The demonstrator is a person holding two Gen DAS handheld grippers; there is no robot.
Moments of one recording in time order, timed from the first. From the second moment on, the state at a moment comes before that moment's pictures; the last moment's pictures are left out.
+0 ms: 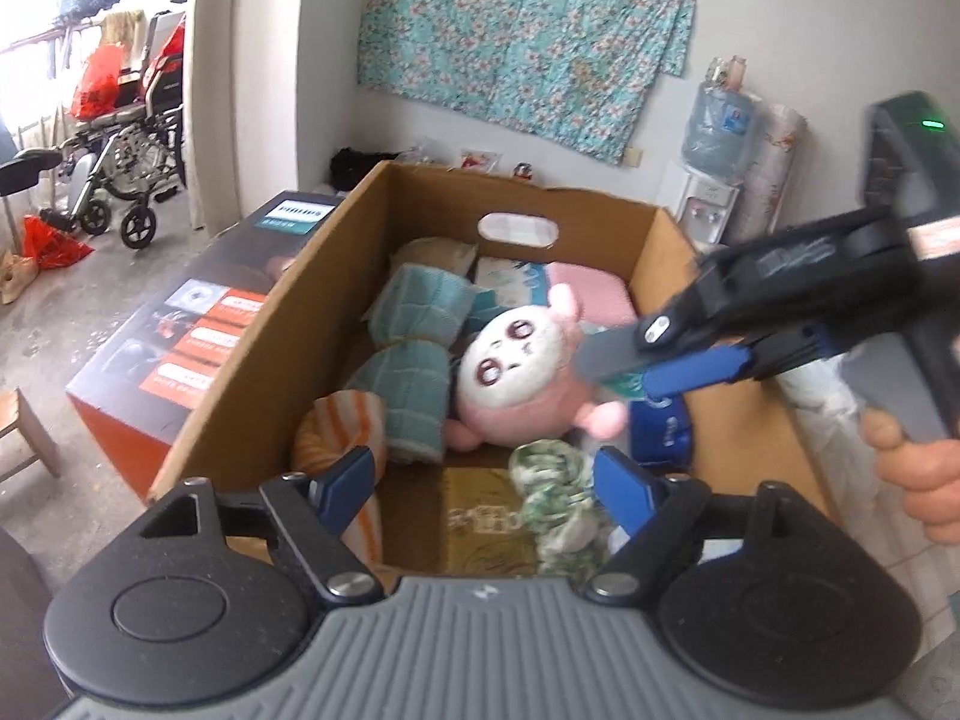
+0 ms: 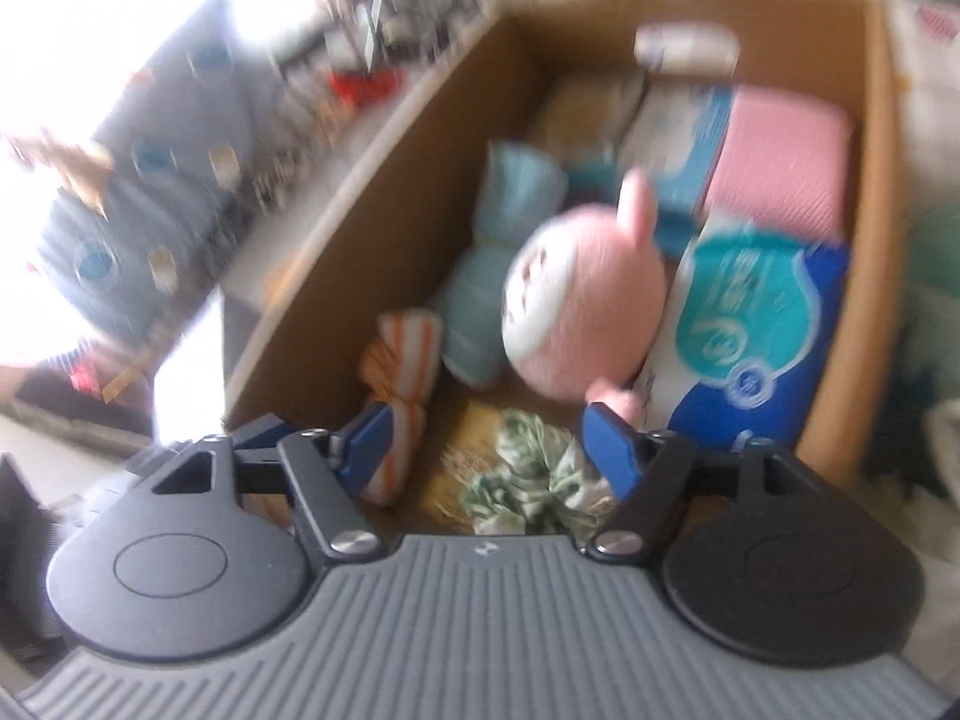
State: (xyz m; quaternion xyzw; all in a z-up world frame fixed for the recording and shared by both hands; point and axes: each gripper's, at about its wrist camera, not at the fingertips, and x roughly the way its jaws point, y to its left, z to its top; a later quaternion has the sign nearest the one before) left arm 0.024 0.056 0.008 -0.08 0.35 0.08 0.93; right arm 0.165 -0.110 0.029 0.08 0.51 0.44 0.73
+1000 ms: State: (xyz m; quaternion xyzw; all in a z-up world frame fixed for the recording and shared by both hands) left arm -0.052 -0.027 -0.011 -0.05 0.30 0.11 0.95; right arm 0.003 -0.250 0.011 0.06 0.28 0.31 0.91
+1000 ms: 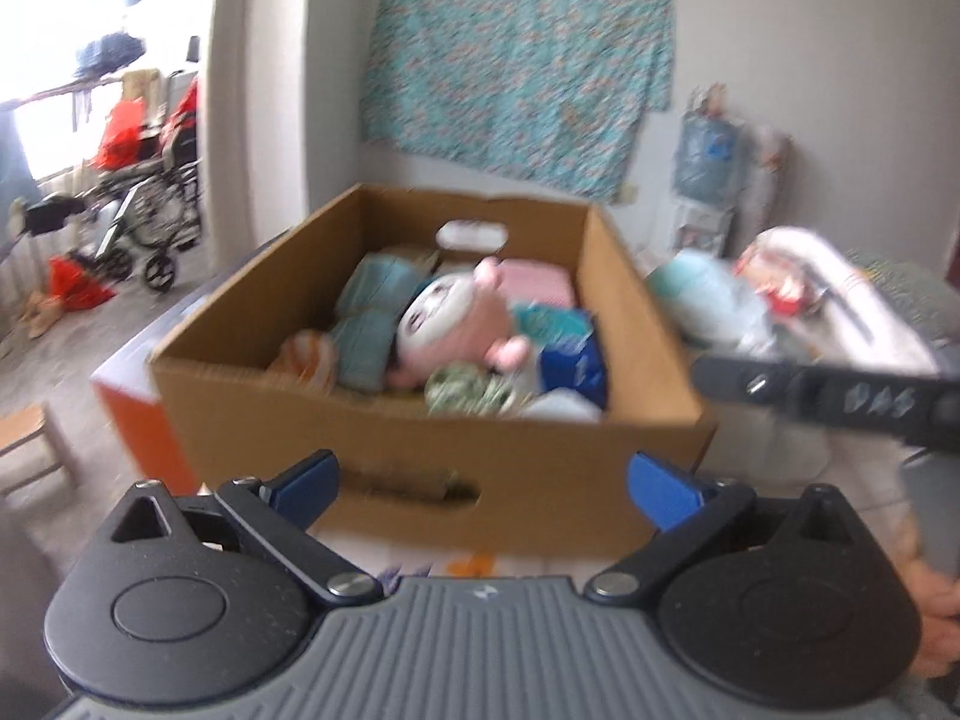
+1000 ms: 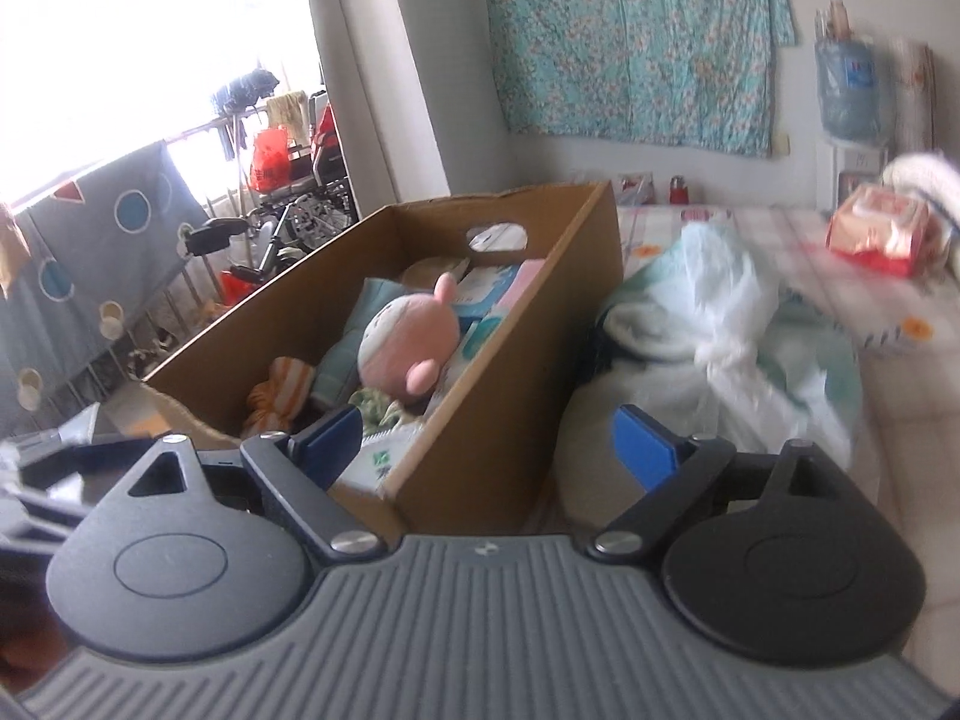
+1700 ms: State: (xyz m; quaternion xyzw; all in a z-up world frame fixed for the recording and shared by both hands) left arm -0.049 -0.017 -0.001 -0.07 0.38 0.22 0.90; right arm -0.013 -0.243 0.019 0.03 0.35 0.35 0.87
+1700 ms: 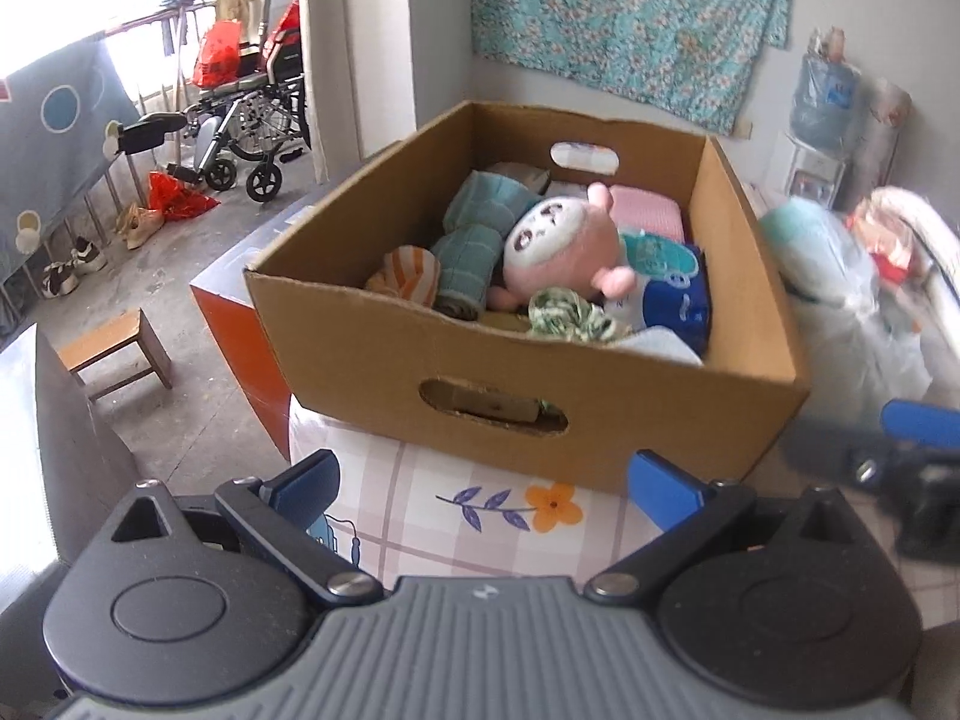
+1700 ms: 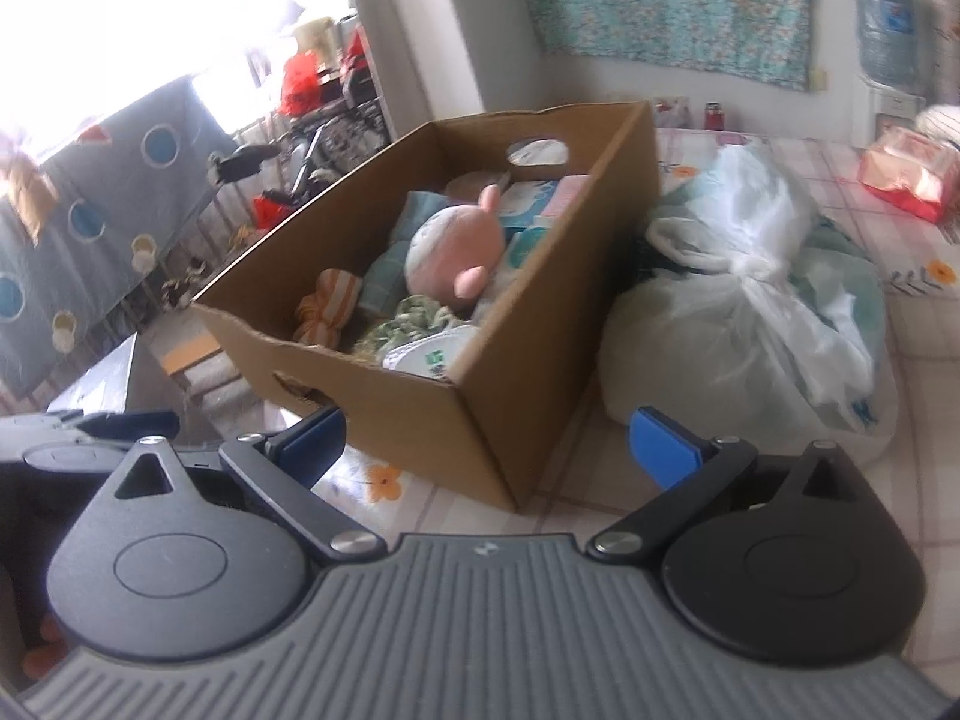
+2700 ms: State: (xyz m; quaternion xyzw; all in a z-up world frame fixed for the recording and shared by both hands) left arm -0.046 -0.016 0.001 -0.07 0.39 0.22 0.89; right arm -0.004 -0.226 0.019 -0.04 0.35 0.32 0.88
